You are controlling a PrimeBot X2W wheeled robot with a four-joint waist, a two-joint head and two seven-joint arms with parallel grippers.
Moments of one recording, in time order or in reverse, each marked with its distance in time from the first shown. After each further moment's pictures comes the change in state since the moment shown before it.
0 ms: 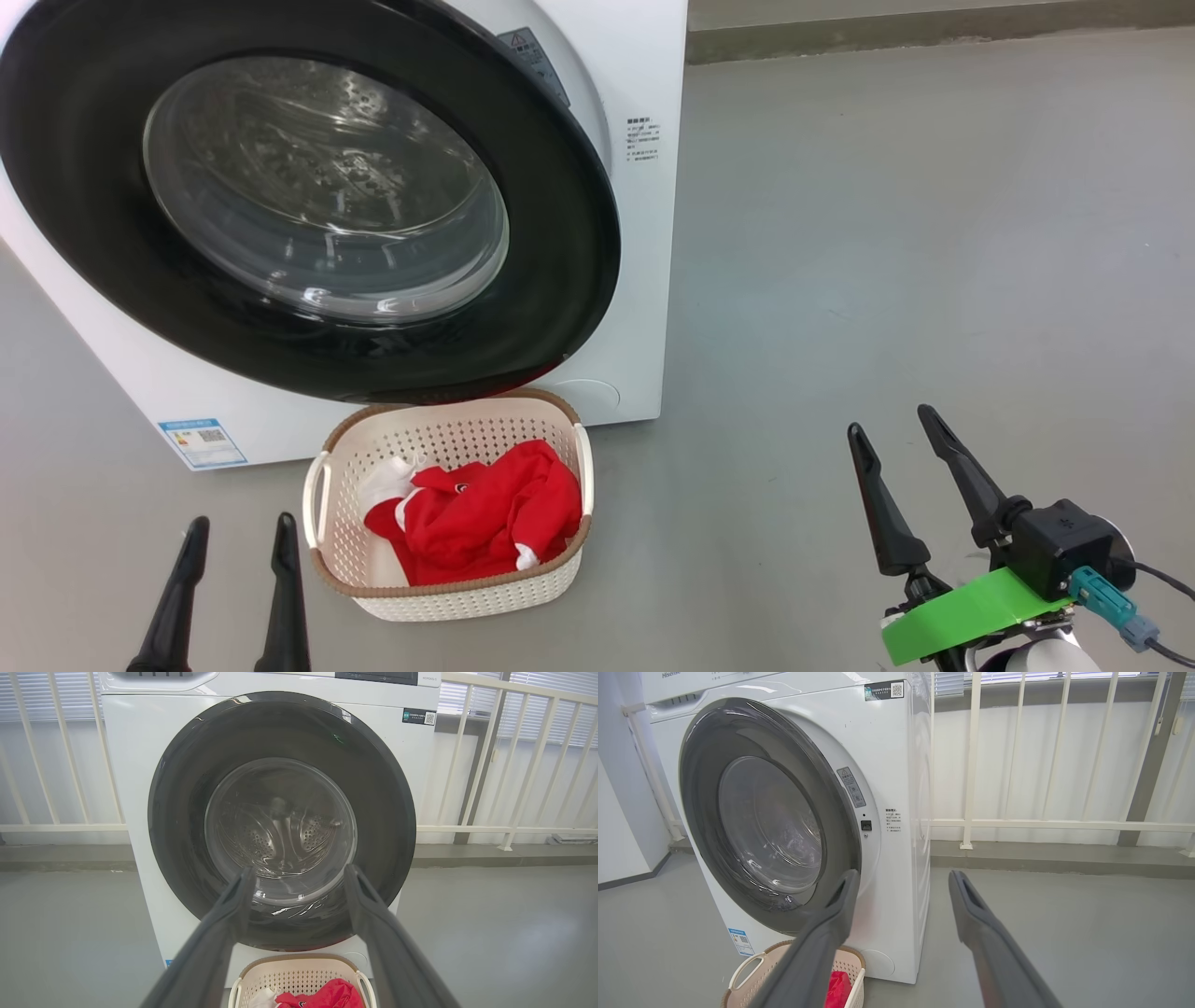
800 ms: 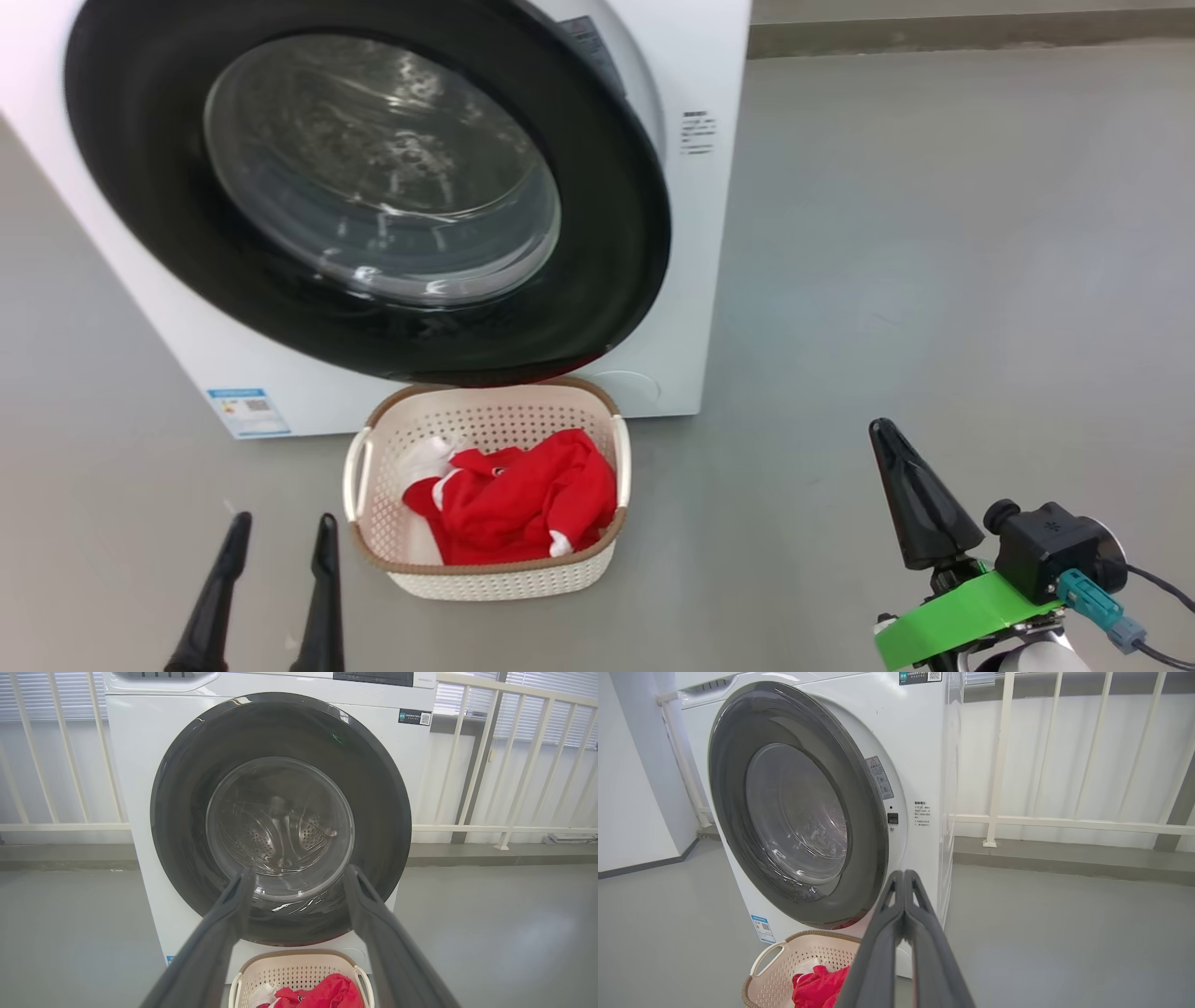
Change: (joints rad) left arm -0.001 -0.044 -0.002 -0.003 0.046 -0.077 0.000; right arm 0.000 0.000 0.011 0.007 -0.016 0.000 0.000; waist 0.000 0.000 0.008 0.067
